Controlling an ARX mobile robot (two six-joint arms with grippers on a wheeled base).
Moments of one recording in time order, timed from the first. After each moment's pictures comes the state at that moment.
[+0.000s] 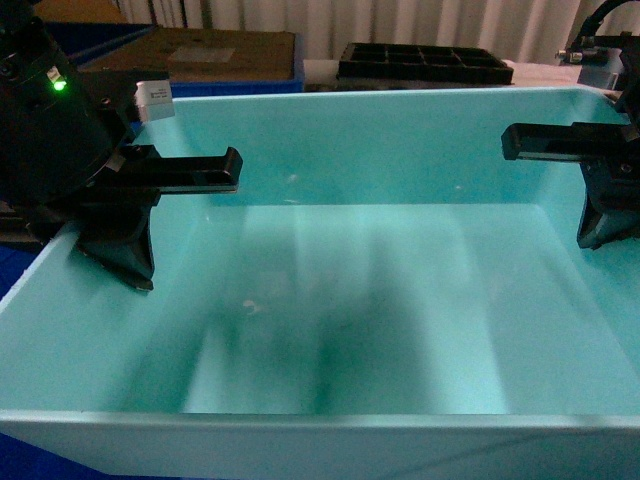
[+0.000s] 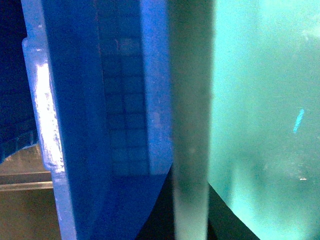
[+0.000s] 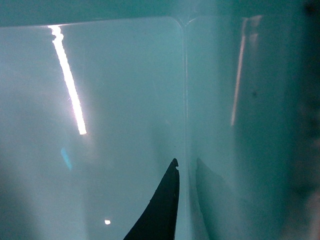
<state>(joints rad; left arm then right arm) -0.35 1.72 1.30 -0.79 -0.02 -0.26 0.30 1.73 1.36 -0.76 0.09 0.35</state>
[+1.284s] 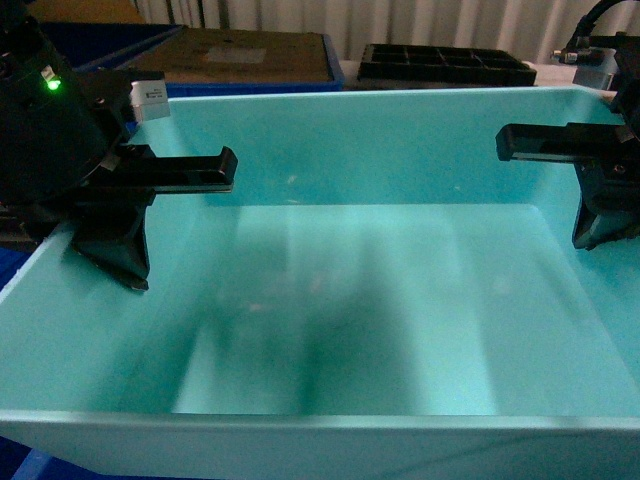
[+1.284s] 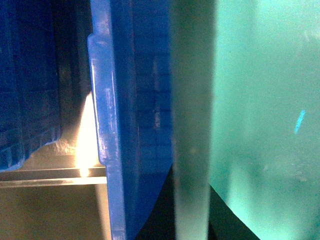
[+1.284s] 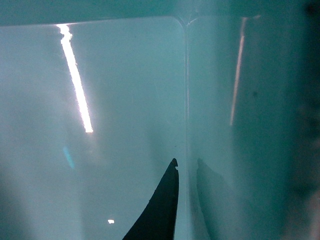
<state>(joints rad) -0.34 1.71 1.30 -0.79 -0.03 -0.26 0.31 1.73 1.36 -0.76 0.09 0.36</state>
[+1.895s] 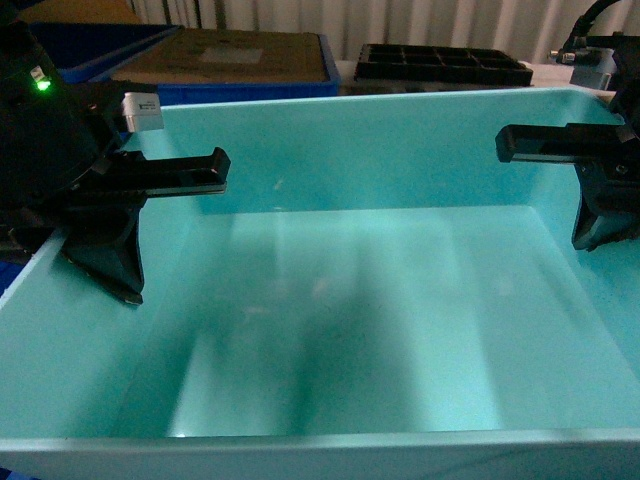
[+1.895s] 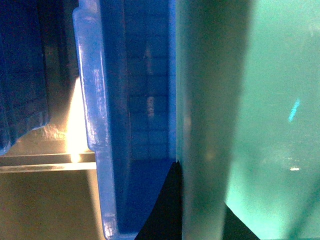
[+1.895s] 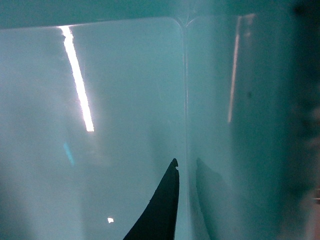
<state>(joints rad) -0.32 1.73 1.33 -0.86 0.03 -0.28 0.31 1.73 1.36 -0.76 0.08 0.35</state>
